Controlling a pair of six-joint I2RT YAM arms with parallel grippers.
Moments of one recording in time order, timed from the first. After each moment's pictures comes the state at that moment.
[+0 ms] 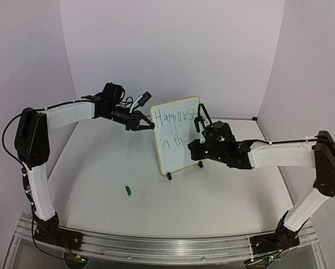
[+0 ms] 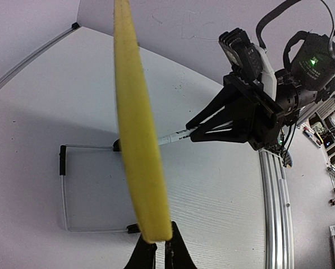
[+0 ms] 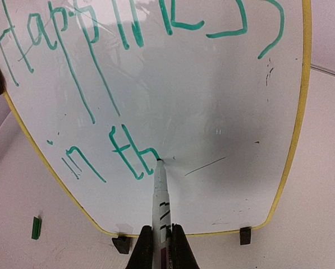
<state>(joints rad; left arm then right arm) -0.49 1.93 1.63 -0.42 0.97 0.26 0.80 1.61 1.00 0.08 0.21 0.36</state>
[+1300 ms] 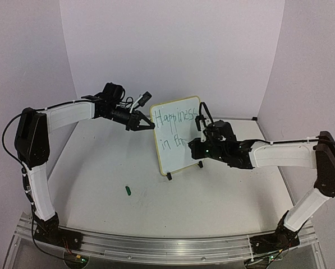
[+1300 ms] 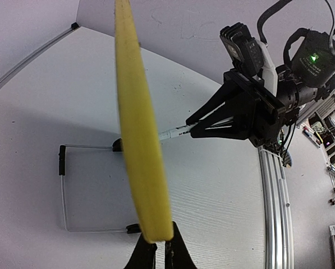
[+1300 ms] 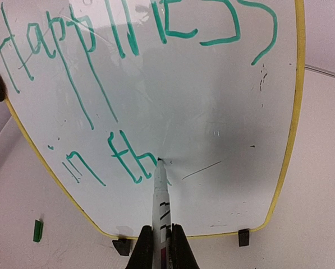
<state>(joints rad) -0.49 1.93 1.63 -0.42 0.97 0.26 0.80 1.60 0.99 0.10 0.21 0.36</state>
